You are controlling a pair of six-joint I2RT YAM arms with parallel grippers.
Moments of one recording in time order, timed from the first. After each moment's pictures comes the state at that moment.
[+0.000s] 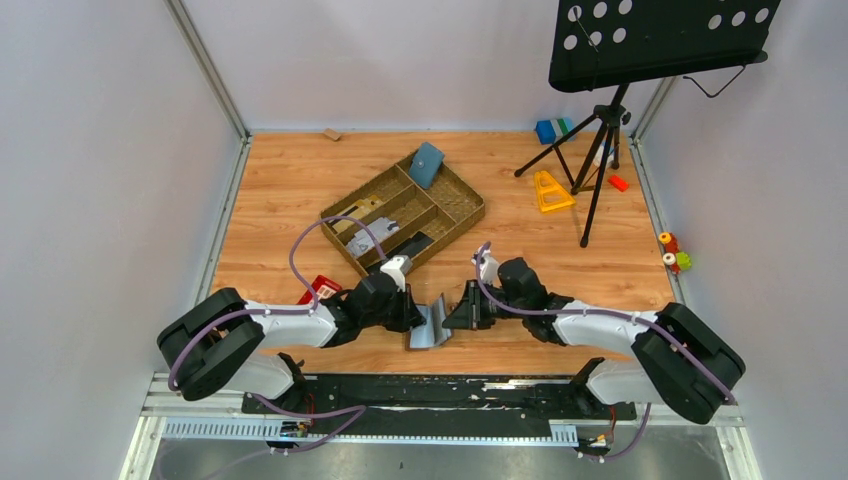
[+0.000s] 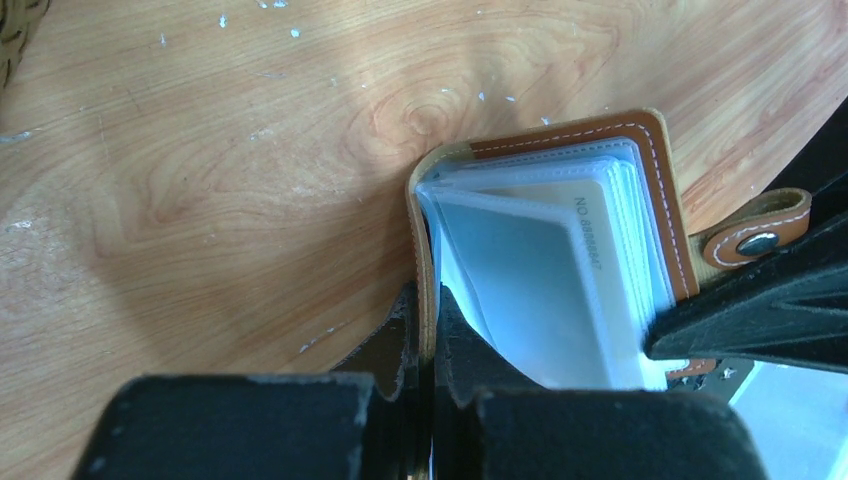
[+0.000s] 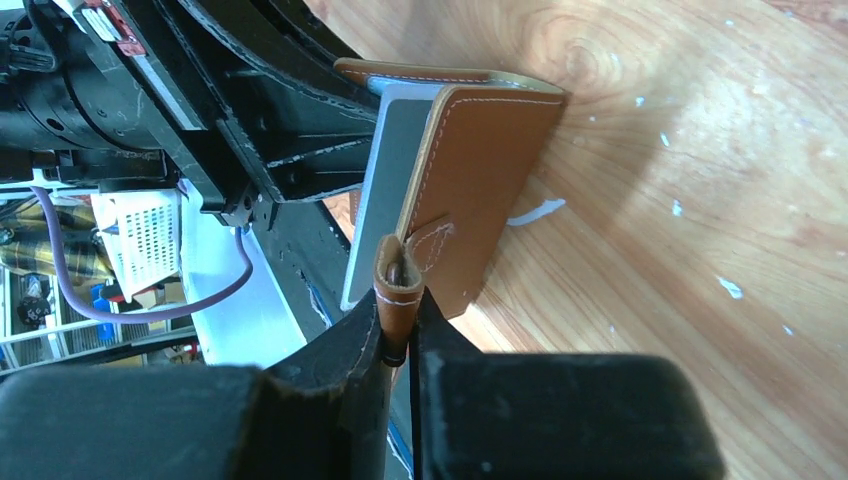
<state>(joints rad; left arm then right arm) -0.90 1.36 0.37 0.32 0.09 -0.75 0.75 1.28 0.36 0.35 -0.51 0.80</state>
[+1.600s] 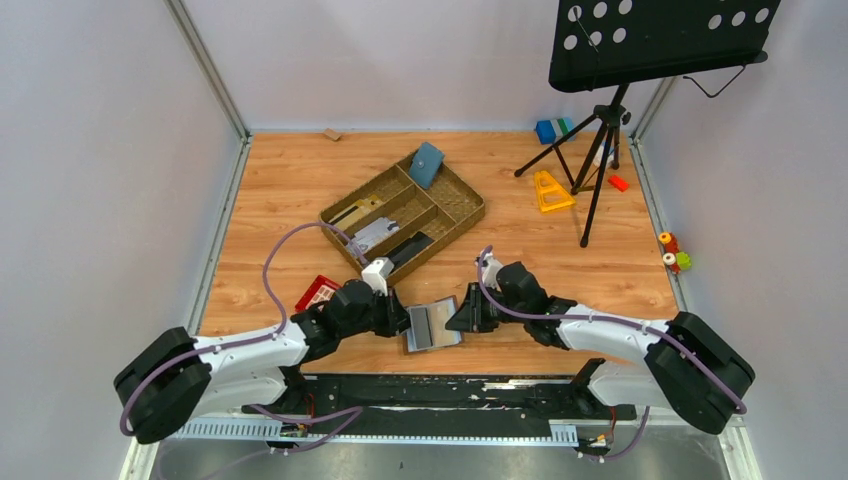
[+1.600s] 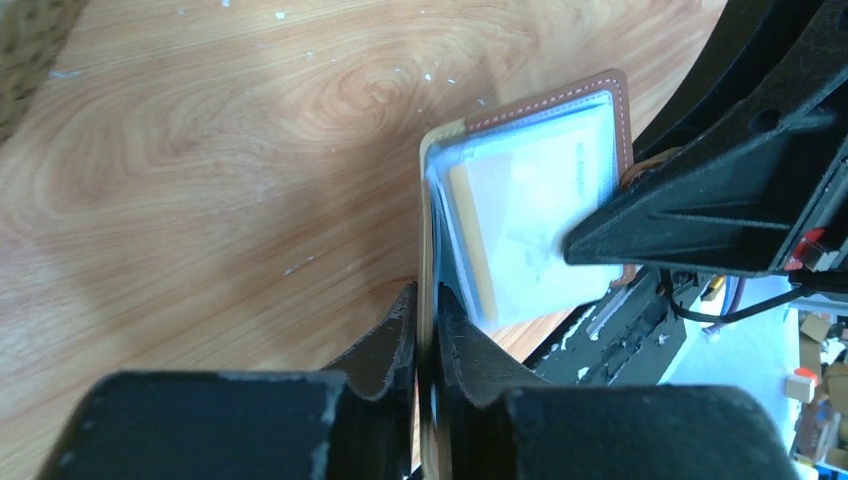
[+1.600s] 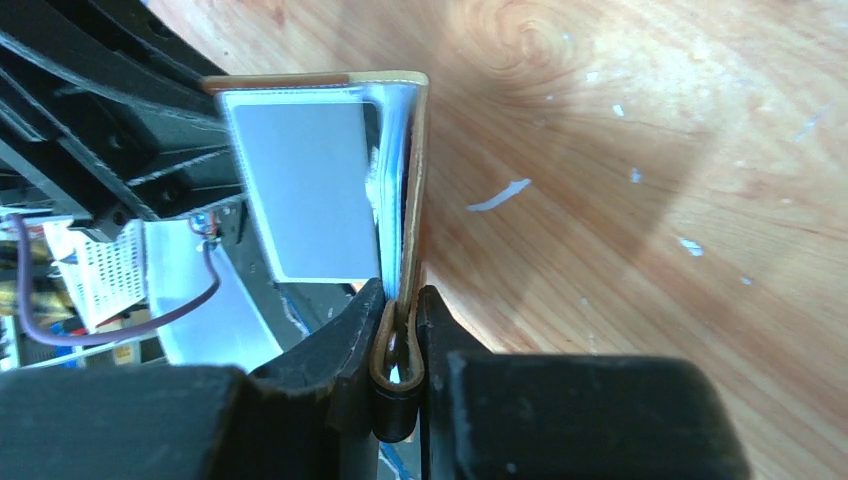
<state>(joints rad) -0.89 1.08 0.28 0.25 0.07 -0.79 0.79 1.23 0.37 0.25 -0.39 0.81</state>
